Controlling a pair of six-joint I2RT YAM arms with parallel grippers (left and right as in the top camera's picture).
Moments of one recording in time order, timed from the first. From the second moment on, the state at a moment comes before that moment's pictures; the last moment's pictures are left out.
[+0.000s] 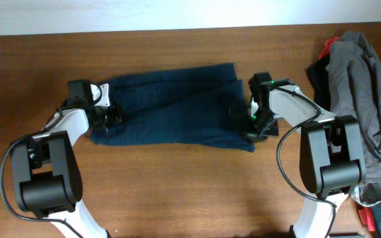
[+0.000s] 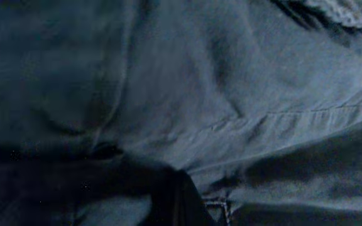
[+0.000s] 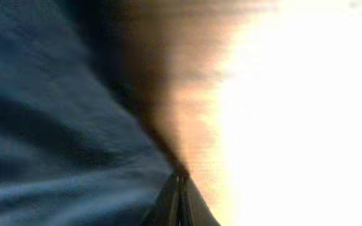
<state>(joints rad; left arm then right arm) 0.14 1.98 1.13 -0.36 0.45 -0.09 0.16 2.03 1.33 -1.05 -0.09 0.29</state>
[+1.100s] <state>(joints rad) -0.15 1.84 1.08 -0.26 0.03 0.25 0.19 2.00 1.33 -0.81 -0.37 0.14</state>
